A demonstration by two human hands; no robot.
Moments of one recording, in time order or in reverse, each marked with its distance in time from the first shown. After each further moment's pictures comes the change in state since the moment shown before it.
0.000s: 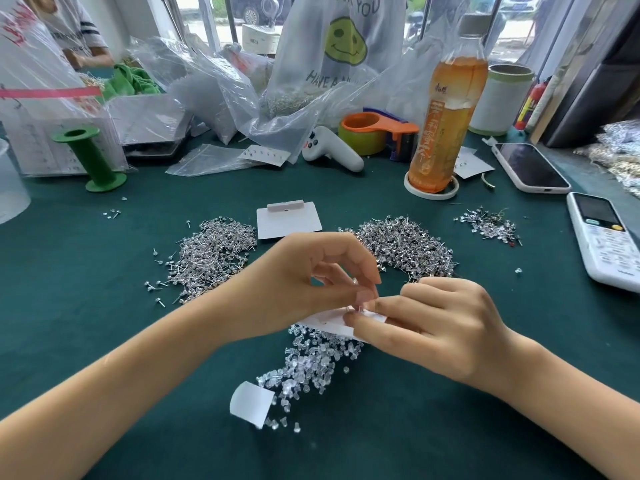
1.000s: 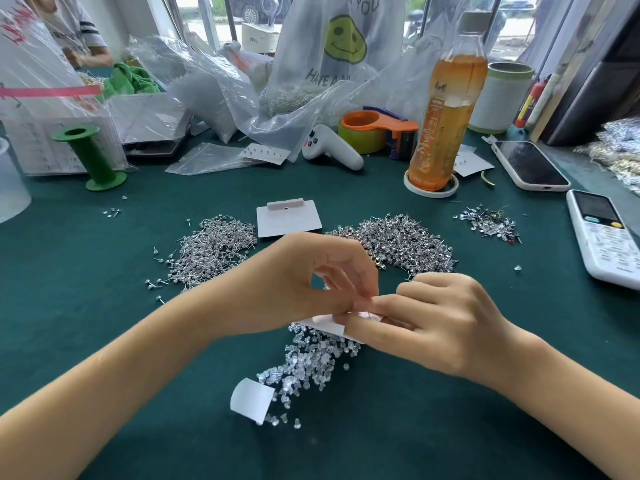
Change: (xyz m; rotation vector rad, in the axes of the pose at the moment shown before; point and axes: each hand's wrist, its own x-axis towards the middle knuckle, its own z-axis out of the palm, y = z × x) left_hand -0.002 0.007 -0.005 0.147 -0.105 -0.011; right_hand 0.004 0.000 -0.002 0.000 -0.008 -0.022
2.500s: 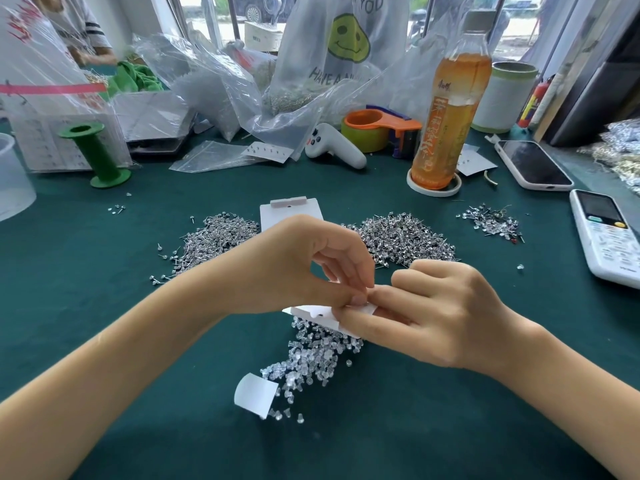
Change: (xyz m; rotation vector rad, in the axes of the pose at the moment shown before) left_hand 0.004 0.004 -0.009 0.009 -0.018 -0.003; right_hand 0.011 0.001 0.000 -0.118 0.013 -0.069
